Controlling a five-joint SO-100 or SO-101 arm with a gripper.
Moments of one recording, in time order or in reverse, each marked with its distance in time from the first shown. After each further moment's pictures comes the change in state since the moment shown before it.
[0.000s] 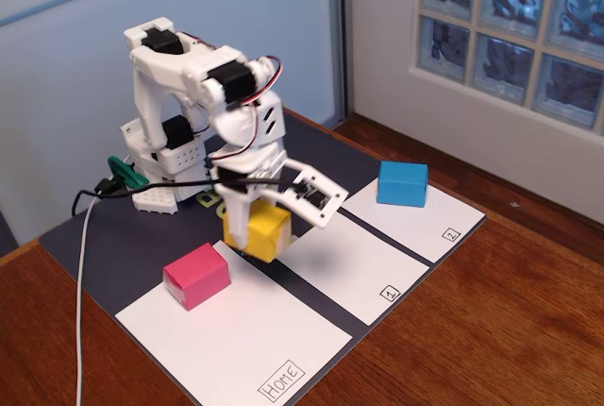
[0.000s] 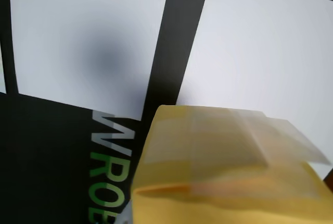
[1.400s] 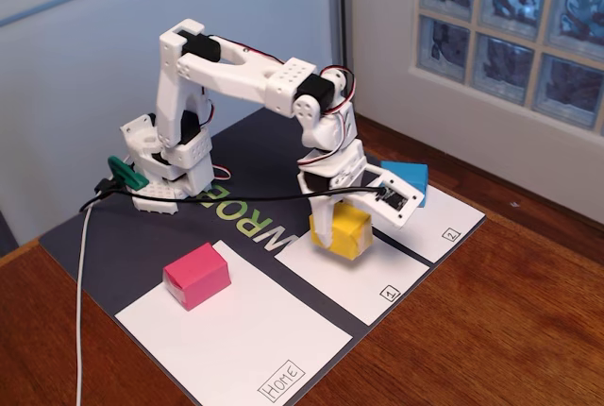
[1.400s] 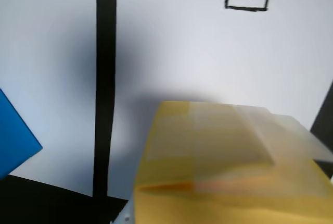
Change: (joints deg) arm -20.5 -15.5 -0.4 -20.3 24.4
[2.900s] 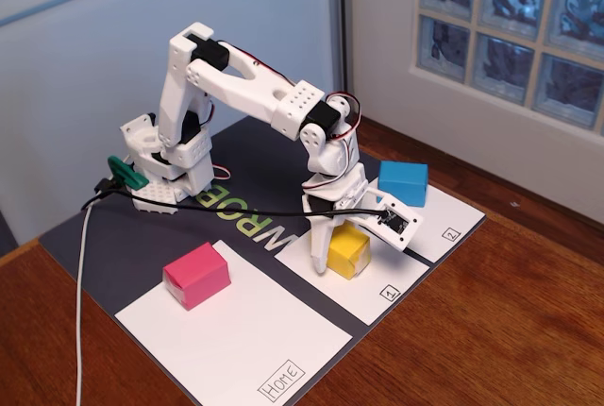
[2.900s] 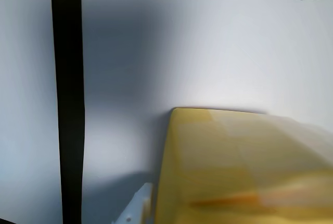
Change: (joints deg) arm 1.2 -4.1 6.6 -10.0 -1.0
